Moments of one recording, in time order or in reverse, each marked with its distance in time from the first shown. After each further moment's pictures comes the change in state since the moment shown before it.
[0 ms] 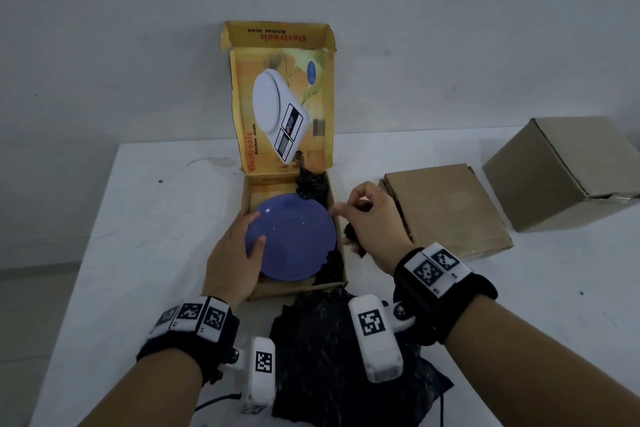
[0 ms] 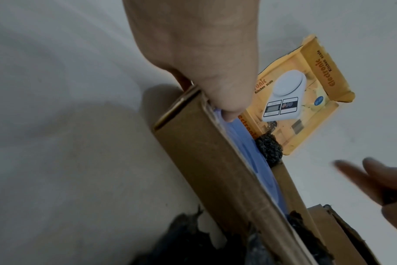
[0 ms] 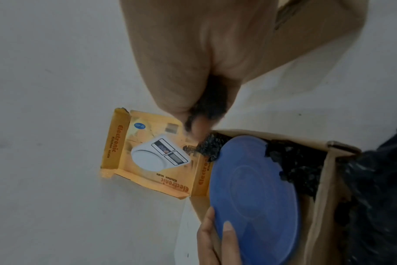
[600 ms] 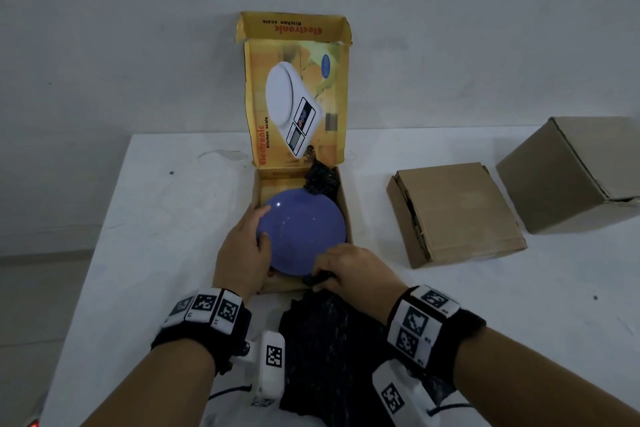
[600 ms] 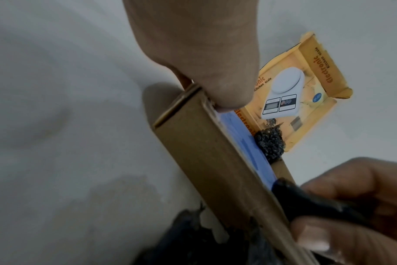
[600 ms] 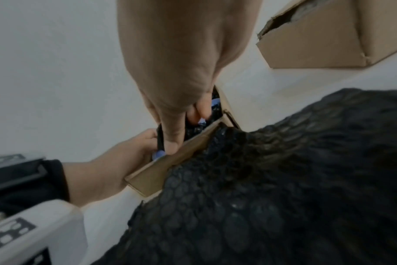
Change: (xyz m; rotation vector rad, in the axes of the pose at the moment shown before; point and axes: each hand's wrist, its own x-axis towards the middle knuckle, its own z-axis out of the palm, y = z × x) left_hand 0.003 -0.004 0.002 0.008 0.029 0.054; right_hand -0.028 0.035 0.020 -1.045 -0.592 -0.515
